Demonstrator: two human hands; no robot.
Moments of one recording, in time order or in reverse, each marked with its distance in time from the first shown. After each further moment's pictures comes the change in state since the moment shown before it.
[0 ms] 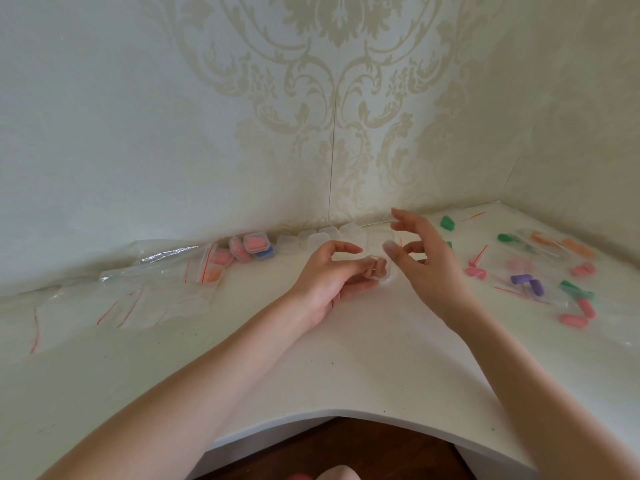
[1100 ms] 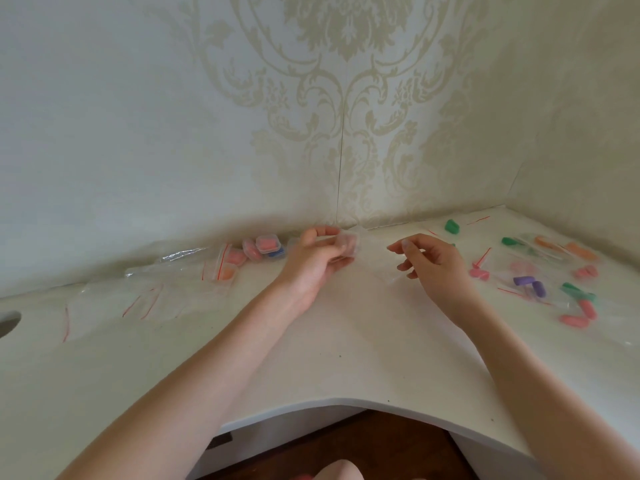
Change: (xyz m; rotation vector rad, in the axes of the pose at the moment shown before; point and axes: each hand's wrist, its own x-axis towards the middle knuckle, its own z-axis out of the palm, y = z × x) left_hand -0.004 0.021 -0.017 0.015 0.123 0.186; right_hand 0.006 0.015 -0.002 0.055 0.020 0.085
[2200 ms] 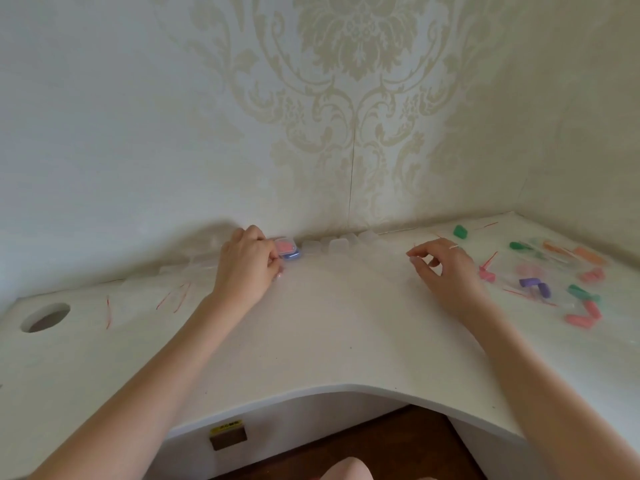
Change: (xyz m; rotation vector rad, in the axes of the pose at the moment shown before) left_hand -0.015 0.028 -0.101 1.633 0.290 0.533; right_hand 0.001 0.016 -0.013 -0.442 0.000 -0.200
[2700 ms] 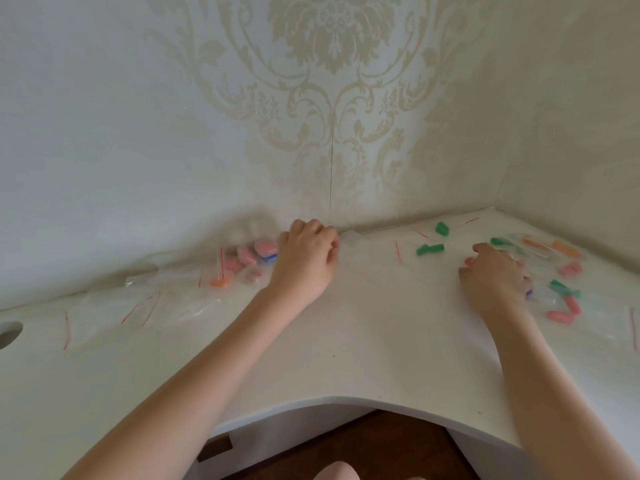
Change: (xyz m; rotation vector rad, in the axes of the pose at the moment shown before) left_hand 0.023 0.095 0.028 -0.138 0.080 0.228; right_hand 0.008 0.033 -0.039 -0.452 0.026 0.679
